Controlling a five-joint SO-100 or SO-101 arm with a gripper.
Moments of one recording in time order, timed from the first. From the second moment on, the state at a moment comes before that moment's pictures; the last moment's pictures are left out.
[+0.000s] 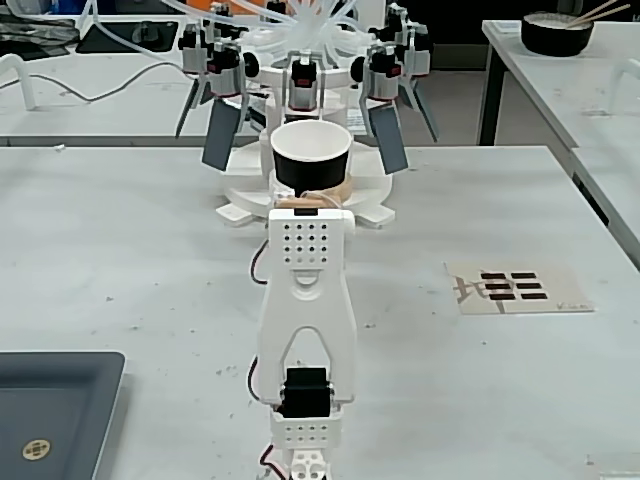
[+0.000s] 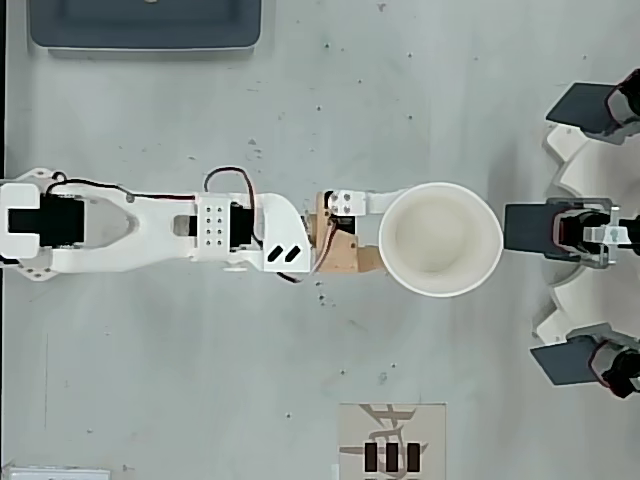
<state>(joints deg) -4.0 77.3 115.7 -44.3 -85.1</state>
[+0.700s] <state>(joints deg) -4.4 77.3 115.7 -44.3 -85.1</state>
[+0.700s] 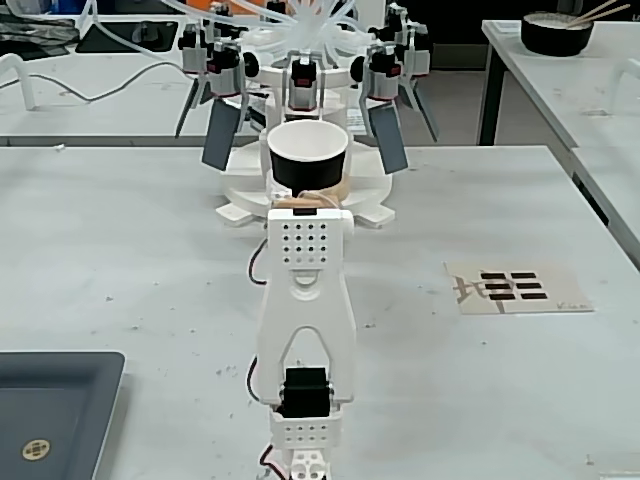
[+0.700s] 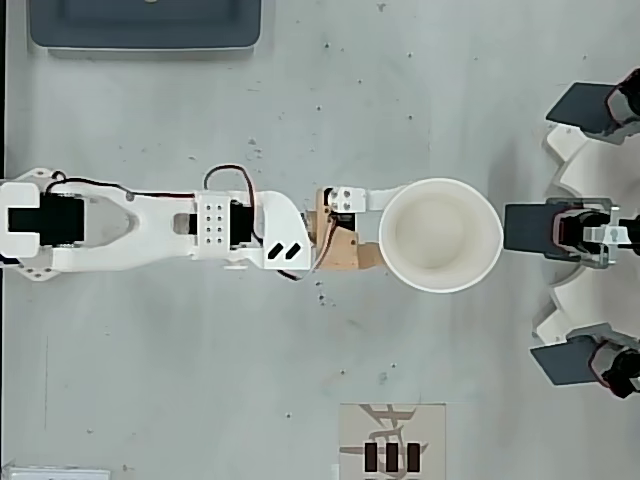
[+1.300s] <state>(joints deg) -4.4 81.7 123.2 -44.3 -85.4</state>
